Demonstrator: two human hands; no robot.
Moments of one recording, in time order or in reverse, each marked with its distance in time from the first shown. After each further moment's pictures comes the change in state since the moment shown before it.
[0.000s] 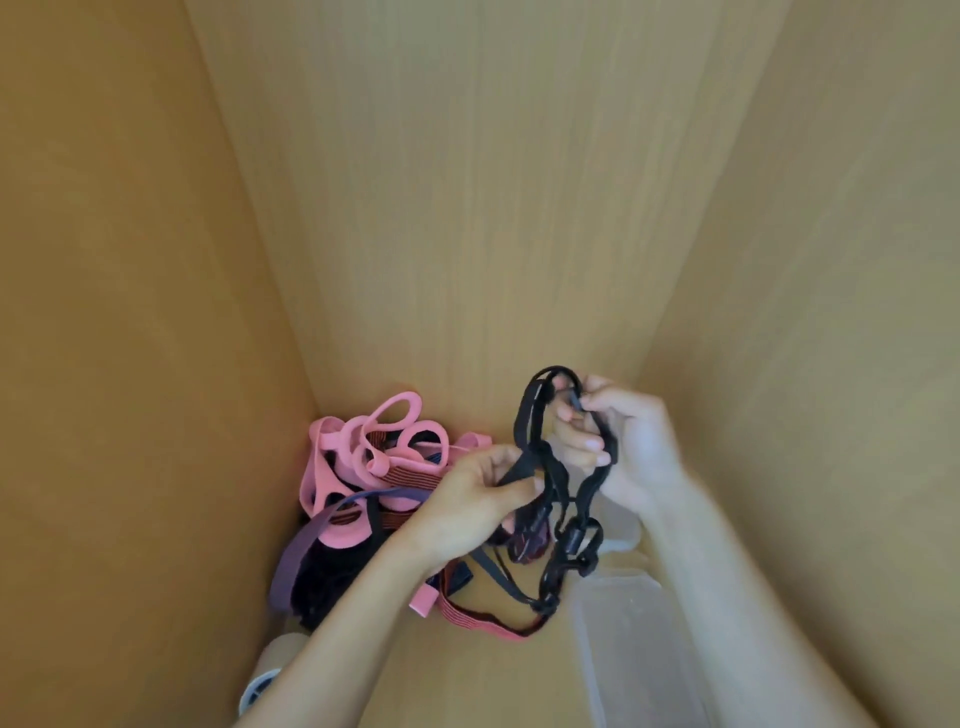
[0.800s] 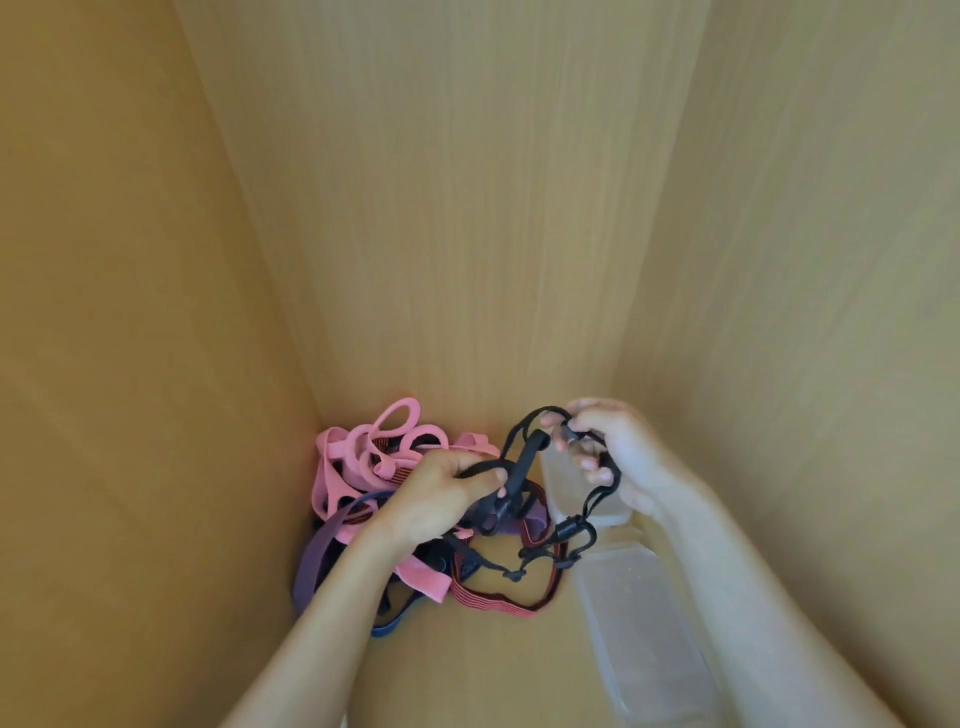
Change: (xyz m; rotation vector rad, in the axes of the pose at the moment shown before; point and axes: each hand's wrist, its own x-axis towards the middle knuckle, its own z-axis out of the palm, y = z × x) left_hand -0.023 -0.003 -0.037 0.239 0.032 -0.146; right_hand -0.035 0.013 -0.003 -0.498 0.217 0.018
